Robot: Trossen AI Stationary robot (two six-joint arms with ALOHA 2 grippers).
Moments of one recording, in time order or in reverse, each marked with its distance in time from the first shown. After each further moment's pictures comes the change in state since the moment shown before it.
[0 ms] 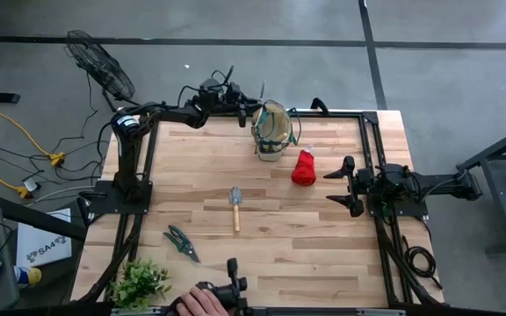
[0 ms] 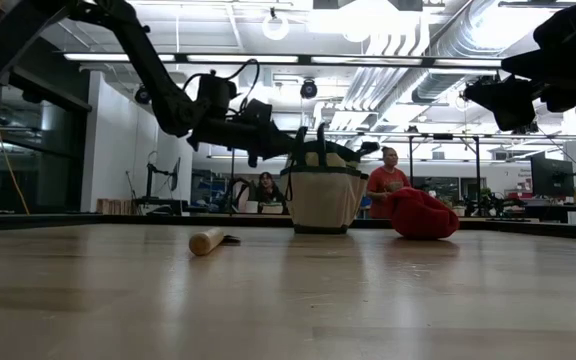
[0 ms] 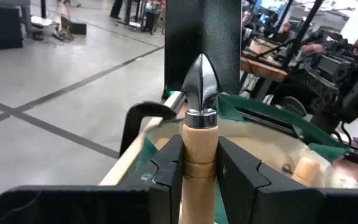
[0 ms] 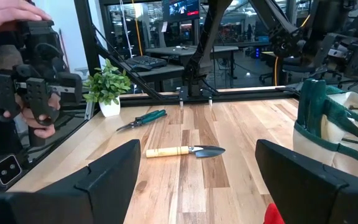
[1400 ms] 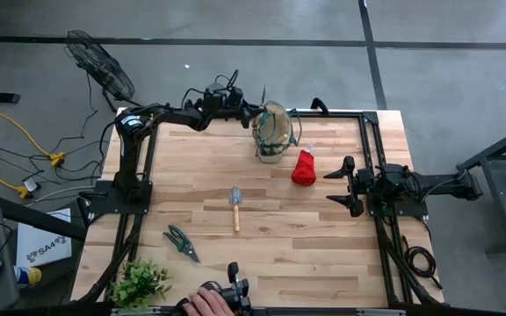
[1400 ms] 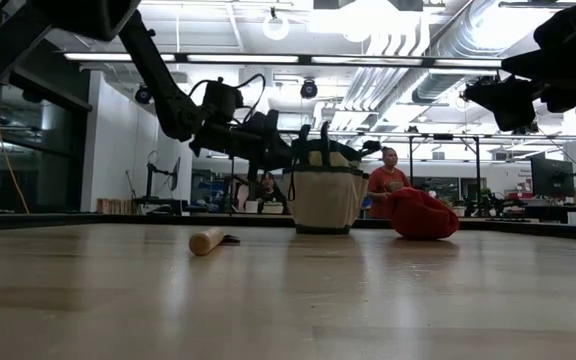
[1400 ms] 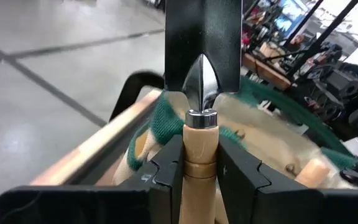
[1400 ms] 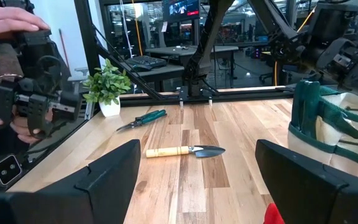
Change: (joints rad) left arm -0.029 0.030 0.001 -0.054 -0.053 -0.188; right arm 0.000 0.000 0.000 0.000 0.000 0.000
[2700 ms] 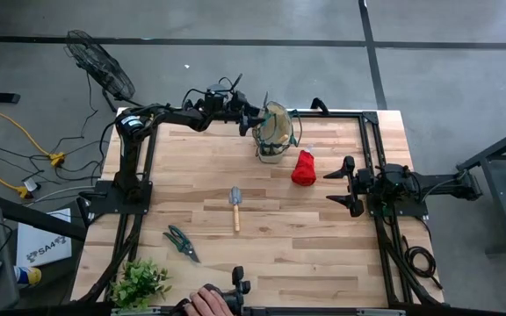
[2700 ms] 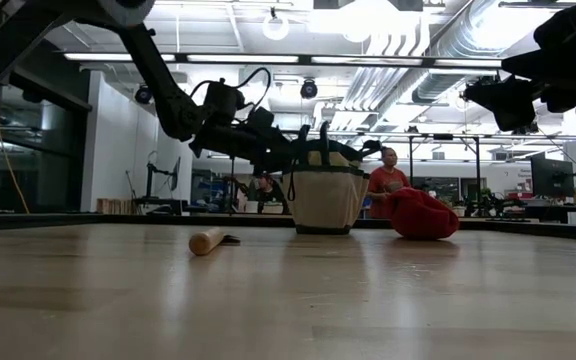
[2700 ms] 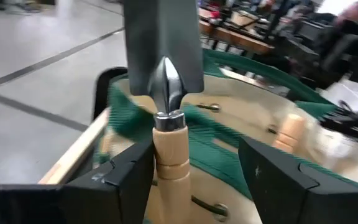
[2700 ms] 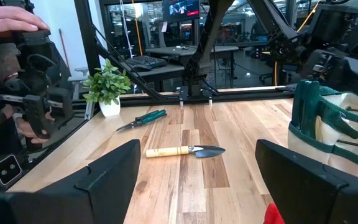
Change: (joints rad) left arm -0.004 0.000 0.000 -0.028 0.124 0.238; right arm 0.000 0.000 0.000 0.000 0.000 0.000
